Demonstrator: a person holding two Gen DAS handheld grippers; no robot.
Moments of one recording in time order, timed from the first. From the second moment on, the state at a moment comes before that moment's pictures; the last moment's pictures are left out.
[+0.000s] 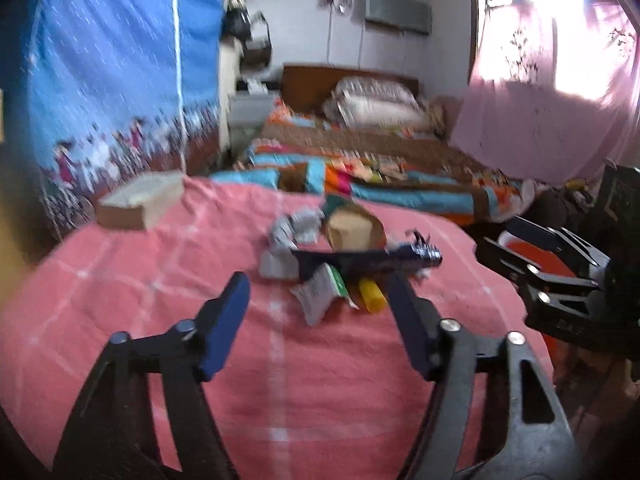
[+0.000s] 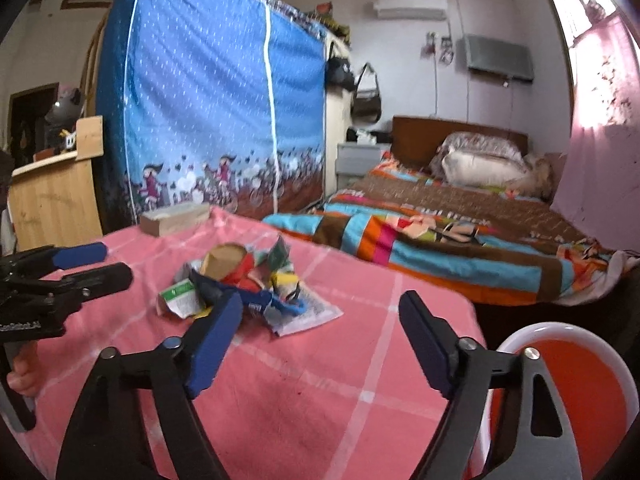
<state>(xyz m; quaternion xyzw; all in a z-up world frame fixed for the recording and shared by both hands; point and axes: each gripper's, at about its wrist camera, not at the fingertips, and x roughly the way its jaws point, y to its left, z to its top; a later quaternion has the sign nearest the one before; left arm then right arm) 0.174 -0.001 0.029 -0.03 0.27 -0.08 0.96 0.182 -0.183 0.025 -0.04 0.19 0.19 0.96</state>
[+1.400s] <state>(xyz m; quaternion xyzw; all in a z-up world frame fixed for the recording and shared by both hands) 0.148 -0.018 0.047 -0.06 0.23 -0.08 0.97 0.182 -0.181 0.041 0.02 0.16 0.25 0.95</state>
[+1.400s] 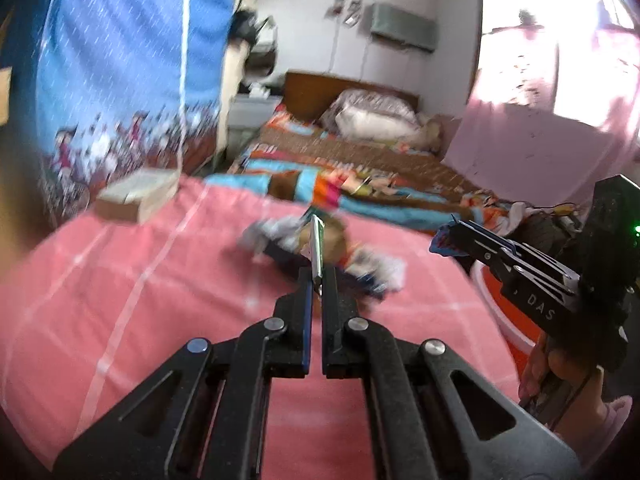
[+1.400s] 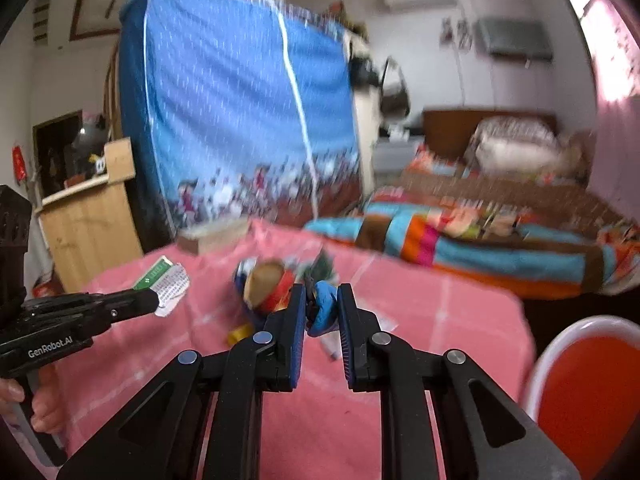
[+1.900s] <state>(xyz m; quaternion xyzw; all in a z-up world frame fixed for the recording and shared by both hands) 0.170 -0.151 0.071 0.02 0.17 -0.26 0.95 0.141 -0.295 0.066 0.06 0.06 0.07 0.99</state>
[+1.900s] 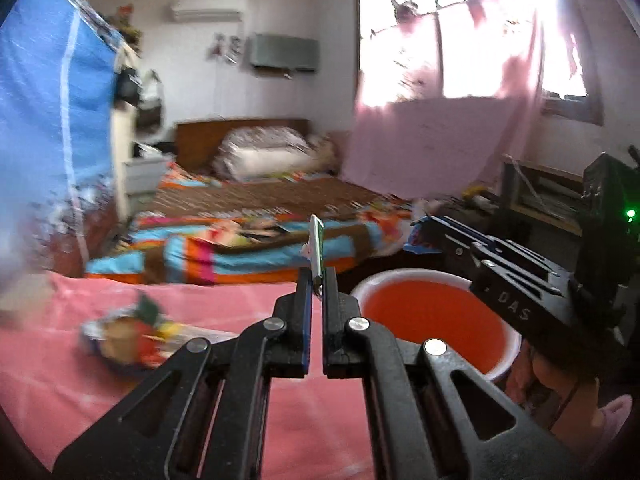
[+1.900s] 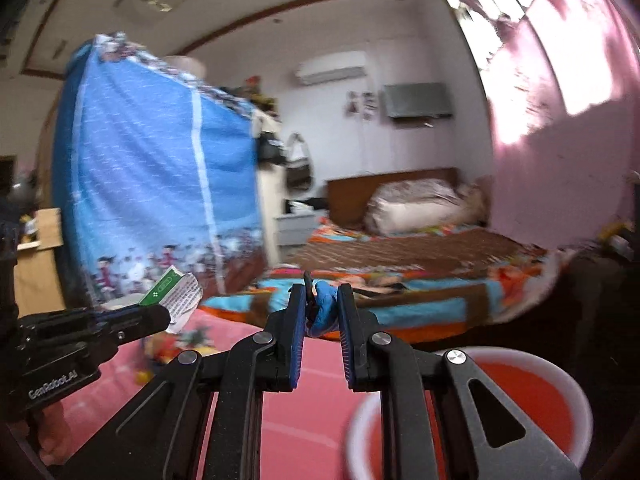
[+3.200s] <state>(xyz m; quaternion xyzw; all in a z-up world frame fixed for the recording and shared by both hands) 0.230 -0.278 -0.003 0.01 0.43 -0.33 0.84 0.152 -0.422 -0.022 0.17 0.31 -0.06 0.94</state>
